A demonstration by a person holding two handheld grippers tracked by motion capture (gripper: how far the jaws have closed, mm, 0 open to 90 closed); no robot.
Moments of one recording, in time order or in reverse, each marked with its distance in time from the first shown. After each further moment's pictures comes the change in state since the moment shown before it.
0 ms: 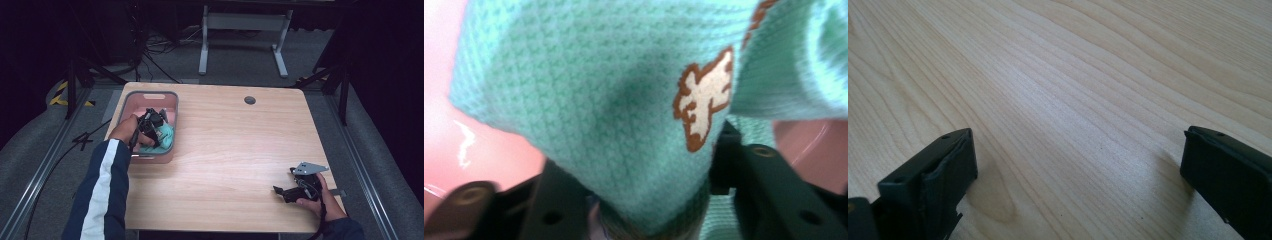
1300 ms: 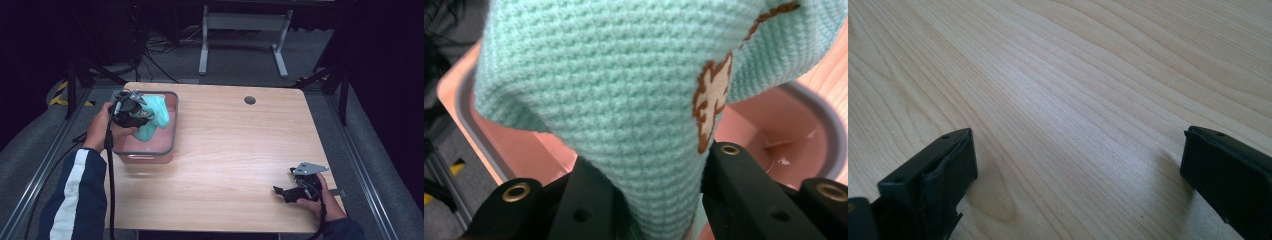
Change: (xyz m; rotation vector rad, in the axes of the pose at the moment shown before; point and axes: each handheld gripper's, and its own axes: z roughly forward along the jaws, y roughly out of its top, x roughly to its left) left arm -0.026 -0.063 -0.108 -0.500 0.234 -0.044; right arm 0.000 0.000 -0.001 0.003 -0.001 0.003
